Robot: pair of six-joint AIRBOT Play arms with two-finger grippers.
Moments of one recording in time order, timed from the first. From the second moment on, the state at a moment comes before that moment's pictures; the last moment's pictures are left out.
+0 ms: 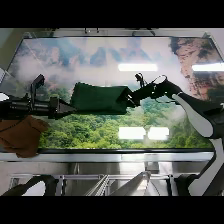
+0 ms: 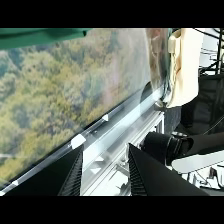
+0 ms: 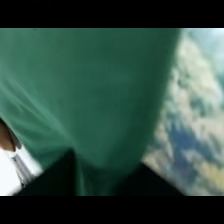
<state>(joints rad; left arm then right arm) 0.21 -1.20 0.82 0.50 -1.43 -1.05 0.23 -1.99 1.44 -0.47 1.10 1.29</state>
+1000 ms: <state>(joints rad) 0.21 -1.19 0.81 0.49 -1.49 -1.05 -0.74 -1.34 1.47 -0.42 1.34 1.43</state>
